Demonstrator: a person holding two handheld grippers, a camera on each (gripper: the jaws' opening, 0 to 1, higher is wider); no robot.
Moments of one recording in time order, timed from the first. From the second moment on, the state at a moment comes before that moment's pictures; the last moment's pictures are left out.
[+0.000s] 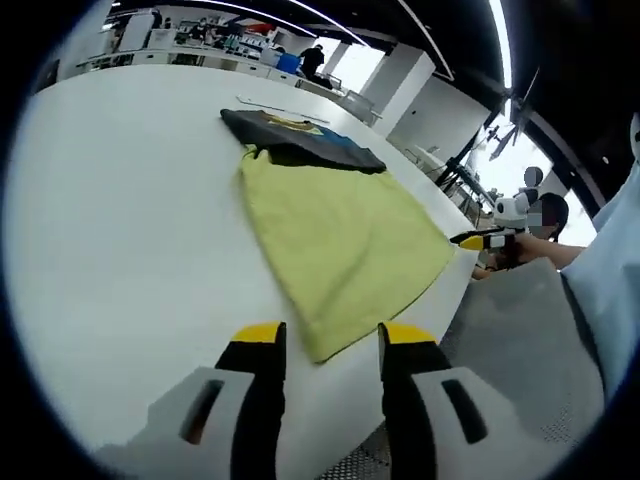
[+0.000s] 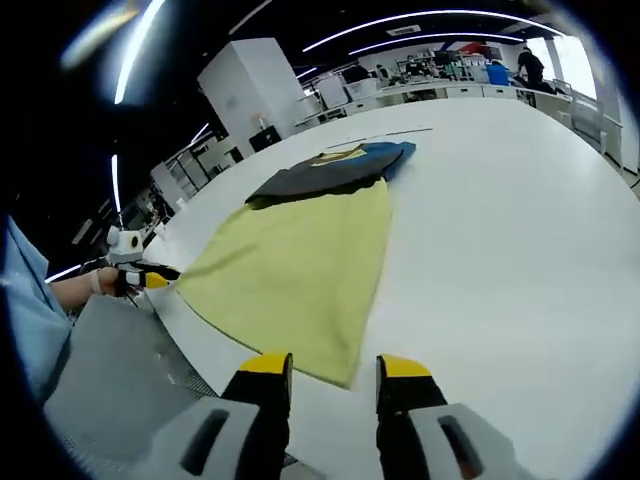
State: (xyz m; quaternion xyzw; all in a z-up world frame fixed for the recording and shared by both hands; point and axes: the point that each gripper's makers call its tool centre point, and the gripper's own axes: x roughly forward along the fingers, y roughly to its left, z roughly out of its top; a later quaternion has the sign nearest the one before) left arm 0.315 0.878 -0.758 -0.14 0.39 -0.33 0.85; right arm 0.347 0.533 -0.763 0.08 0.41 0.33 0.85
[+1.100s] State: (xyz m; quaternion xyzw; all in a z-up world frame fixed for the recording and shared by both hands) left arm 0.271 0.865 -0.728 -0.27 0.47 -0.35 0.77; right arm 0.304 0.526 -0.724 0.19 0.42 0.32 0.83
